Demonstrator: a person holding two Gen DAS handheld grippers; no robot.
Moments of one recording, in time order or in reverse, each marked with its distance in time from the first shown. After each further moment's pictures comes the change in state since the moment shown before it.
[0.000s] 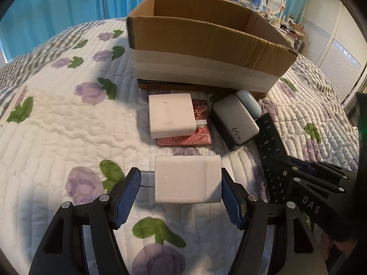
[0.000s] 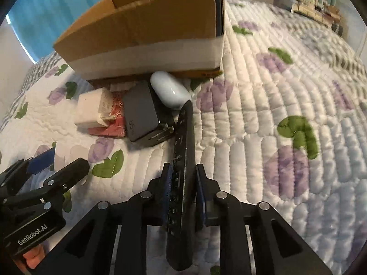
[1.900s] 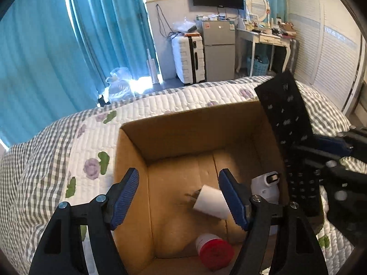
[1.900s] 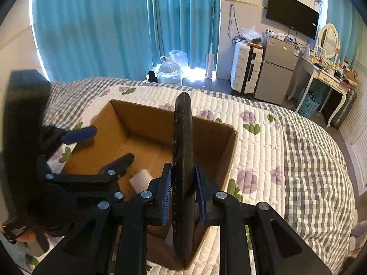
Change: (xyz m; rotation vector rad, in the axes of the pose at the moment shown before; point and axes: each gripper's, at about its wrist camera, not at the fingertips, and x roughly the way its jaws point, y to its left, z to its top) left arm 0.023 -0.038 0.224 0.195 -0.179 0.106; right arm -0.043 0.003 0.215 -0.245 -0.212 0.018
